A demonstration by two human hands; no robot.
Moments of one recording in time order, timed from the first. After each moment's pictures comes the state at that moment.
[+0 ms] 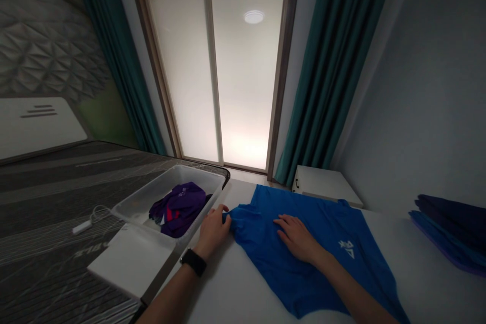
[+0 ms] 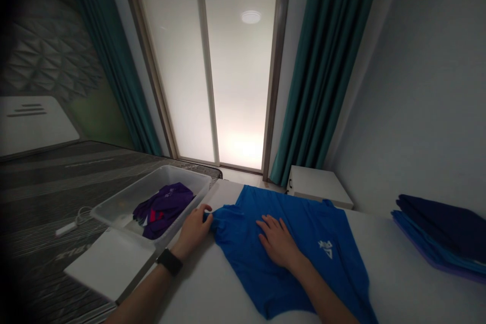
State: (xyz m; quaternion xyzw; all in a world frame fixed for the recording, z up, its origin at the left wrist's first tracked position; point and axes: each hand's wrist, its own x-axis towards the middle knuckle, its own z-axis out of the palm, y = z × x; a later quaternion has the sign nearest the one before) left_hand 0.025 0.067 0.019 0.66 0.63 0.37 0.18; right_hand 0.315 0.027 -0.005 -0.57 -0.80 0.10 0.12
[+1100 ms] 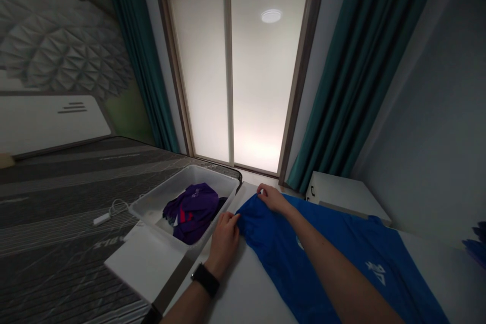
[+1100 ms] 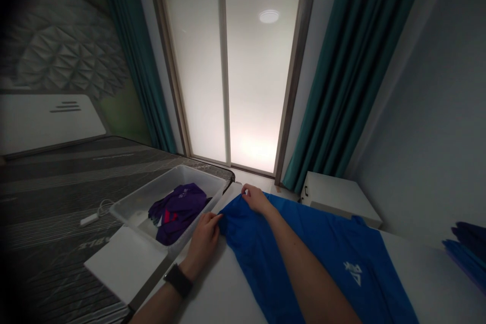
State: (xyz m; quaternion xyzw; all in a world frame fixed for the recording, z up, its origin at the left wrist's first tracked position) left_hand 0.008 0.063 -0.009 0.74 0.55 0.39 0.05; right_hand 0.210 0.186 0.037 -0.51 -0.80 0.19 0.23
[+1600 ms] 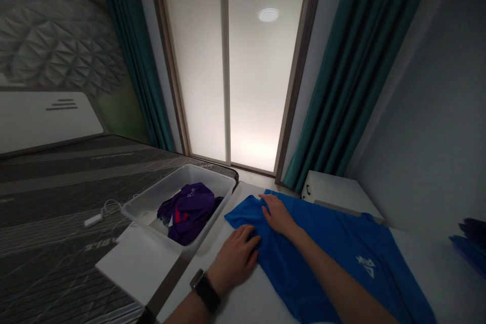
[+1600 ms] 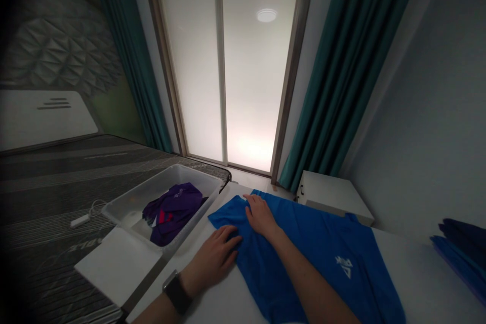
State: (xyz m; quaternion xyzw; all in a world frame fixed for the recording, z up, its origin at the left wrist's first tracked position) left_hand 0.033 0.031 0.011 0.88 0.41 0.22 0.06; right_hand 0.227 0.129 0.013 -0.50 -0.81 0.12 0.27
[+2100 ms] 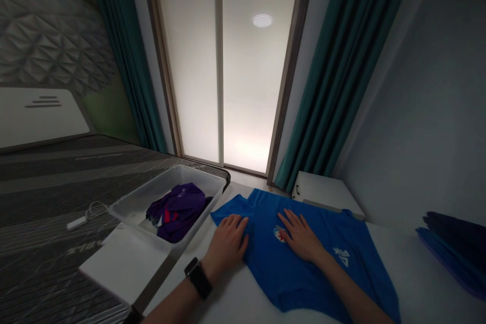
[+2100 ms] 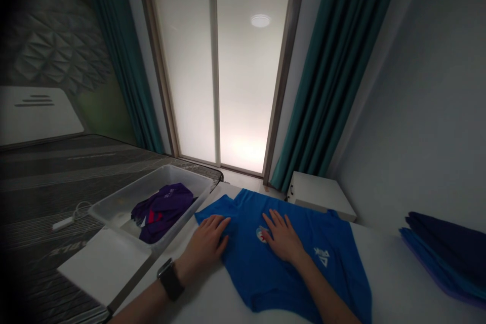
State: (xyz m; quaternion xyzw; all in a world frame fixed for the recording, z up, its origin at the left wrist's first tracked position) left_hand 0.053 0.040 0.026 0.85 0.47 0.21 0.01; right_hand 0.332 0.068 -0.011 -0.60 -0.79 0.06 0.07
